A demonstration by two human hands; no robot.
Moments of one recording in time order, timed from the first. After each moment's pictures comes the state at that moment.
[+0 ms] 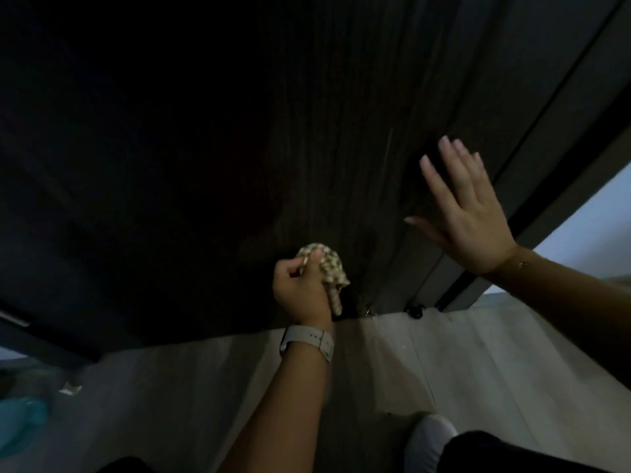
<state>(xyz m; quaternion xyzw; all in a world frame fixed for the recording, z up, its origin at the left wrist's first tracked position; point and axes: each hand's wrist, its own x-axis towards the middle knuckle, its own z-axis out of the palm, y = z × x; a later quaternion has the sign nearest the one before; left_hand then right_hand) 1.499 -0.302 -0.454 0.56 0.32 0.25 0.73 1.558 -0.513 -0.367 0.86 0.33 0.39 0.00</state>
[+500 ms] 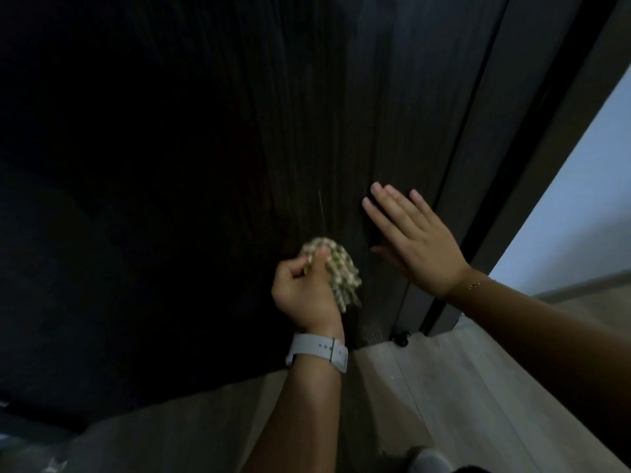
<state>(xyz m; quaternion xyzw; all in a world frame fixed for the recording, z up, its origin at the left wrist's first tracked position) 1.517 -0.364 -0.374 0.56 0.29 0.28 0.73 1.568 -0.532 -0.361 0.86 0.31 0.40 0.06</state>
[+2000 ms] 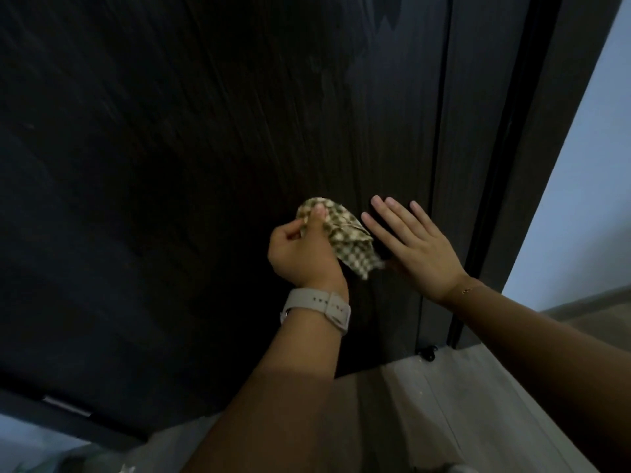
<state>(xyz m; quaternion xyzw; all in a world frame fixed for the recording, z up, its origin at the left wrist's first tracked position) 1.526 -0.381 -0.263 0.55 0.26 0.29 0.73 1.570 -0.536 -0.347 0.87 0.29 0.40 0.00</state>
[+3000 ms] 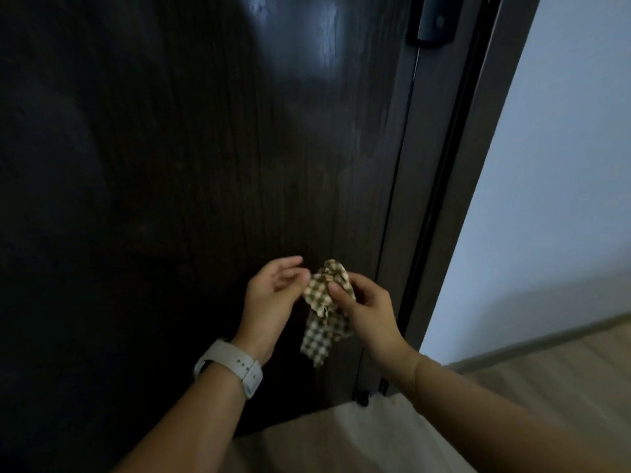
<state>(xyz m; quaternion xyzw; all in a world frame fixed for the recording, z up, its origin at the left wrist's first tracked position) 1.436 -0.320 -0.204 0.69 -0.02 0.06 0.72 1.450 -0.471 -0.248 0.69 0.10 0.13 -0.71</state>
